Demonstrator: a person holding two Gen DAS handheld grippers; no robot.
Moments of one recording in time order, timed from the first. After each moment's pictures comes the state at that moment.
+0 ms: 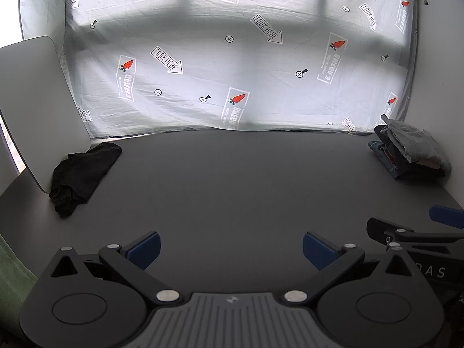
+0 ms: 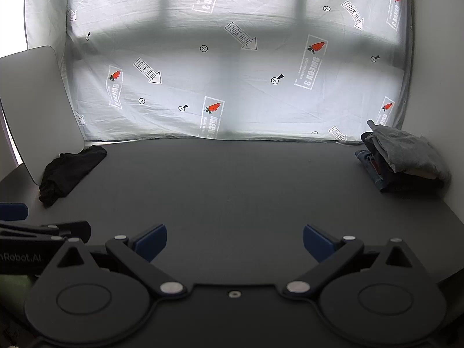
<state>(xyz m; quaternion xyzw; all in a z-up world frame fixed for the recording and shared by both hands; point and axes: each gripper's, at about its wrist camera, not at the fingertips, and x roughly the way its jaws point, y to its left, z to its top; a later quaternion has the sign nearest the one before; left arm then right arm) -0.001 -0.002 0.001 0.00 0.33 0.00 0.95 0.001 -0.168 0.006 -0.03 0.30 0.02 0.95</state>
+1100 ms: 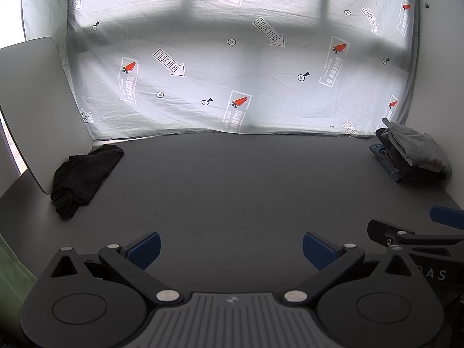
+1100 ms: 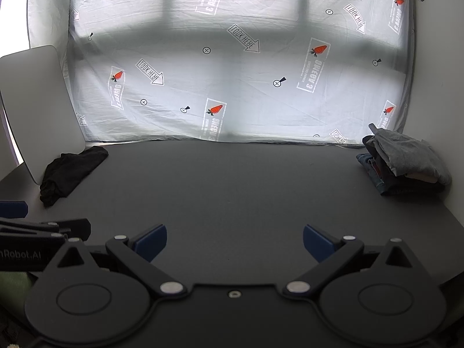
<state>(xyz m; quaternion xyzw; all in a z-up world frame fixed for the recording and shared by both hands) 0.003 0.021 0.002 -0.01 0.32 -0.01 0.95 0.000 -0.161 0.006 -0.04 0.29 0.02 0.96</state>
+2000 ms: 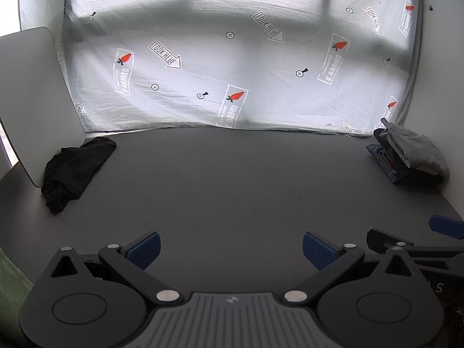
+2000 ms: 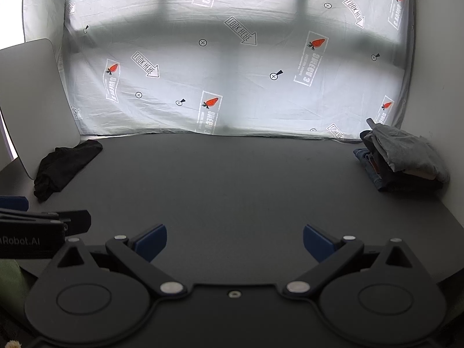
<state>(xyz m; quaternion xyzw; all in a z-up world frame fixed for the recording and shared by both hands) 0.023 0.014 -0.008 -0.02 0.34 -0.02 0.94 0.011 -0.171 -0.001 -0.04 0.31 0.01 0.95</state>
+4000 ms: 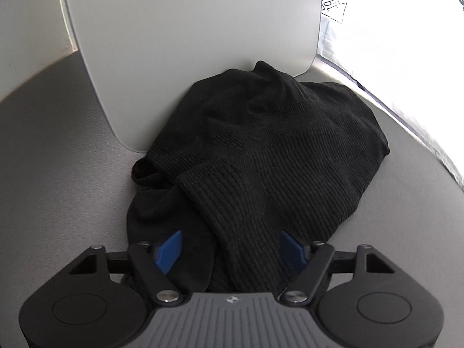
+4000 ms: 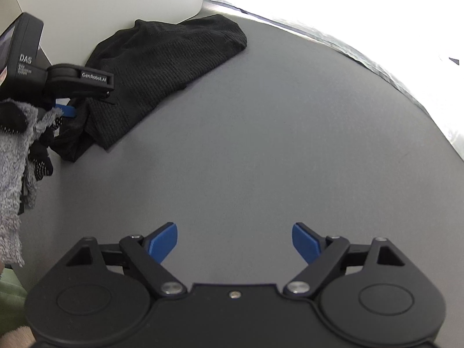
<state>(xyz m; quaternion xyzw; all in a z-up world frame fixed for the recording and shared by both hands) 0.400 0.486 -0.213 -0.24 0.45 0.32 0.80 0.410 0.218 -0.169 -0.22 0.53 0.28 0.77</state>
